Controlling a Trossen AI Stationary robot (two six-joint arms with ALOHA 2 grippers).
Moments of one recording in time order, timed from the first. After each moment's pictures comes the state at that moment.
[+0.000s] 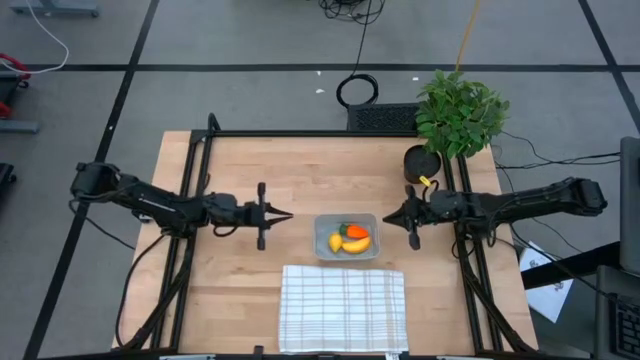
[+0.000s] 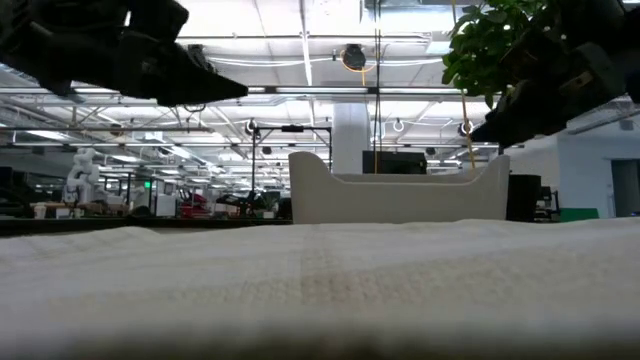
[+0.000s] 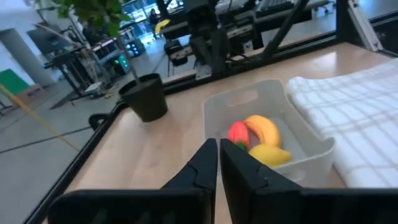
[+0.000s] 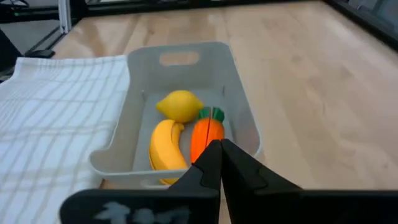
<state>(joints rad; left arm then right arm) -0.09 1.17 0.30 0.74 -0.13 0.30 0.01 0.72 0.20 0.10 0.00 0.08</state>
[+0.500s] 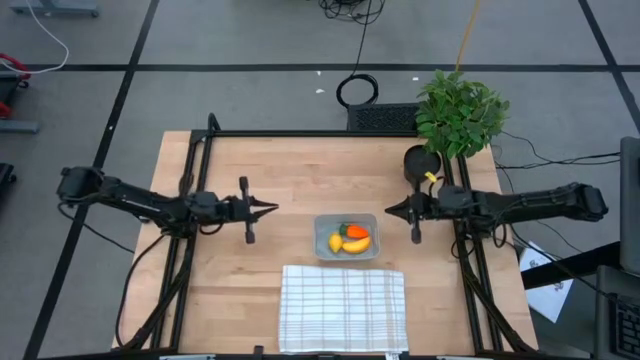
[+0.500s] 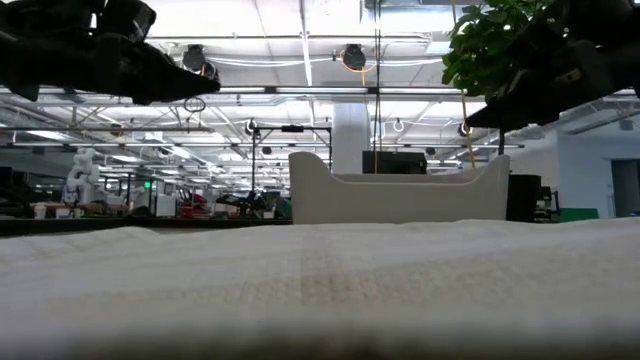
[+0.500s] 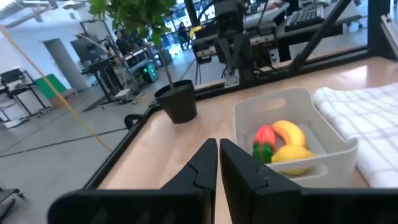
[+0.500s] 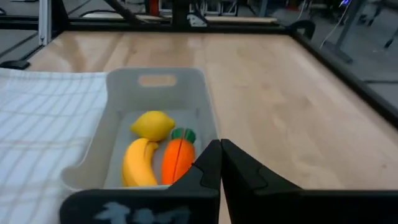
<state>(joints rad) -0.09 0.93 0.17 0.72 -0.23 0.30 -0.02 0.61 0.20 0.08 0.06 -0.01</state>
